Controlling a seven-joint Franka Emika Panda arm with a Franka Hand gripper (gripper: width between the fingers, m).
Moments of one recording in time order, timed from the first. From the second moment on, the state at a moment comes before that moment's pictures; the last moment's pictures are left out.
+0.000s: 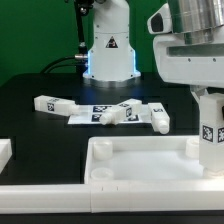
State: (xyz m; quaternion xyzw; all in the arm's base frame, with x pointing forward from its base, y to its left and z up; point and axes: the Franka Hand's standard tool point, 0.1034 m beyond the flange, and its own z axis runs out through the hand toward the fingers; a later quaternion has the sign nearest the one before) arm 0.630 0.113 0.110 -0.83 0.54 0.01 0.12
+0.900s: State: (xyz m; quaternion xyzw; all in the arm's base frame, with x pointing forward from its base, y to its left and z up) arm 0.637 0.112 0.115 -0.88 0.45 -0.01 0.12
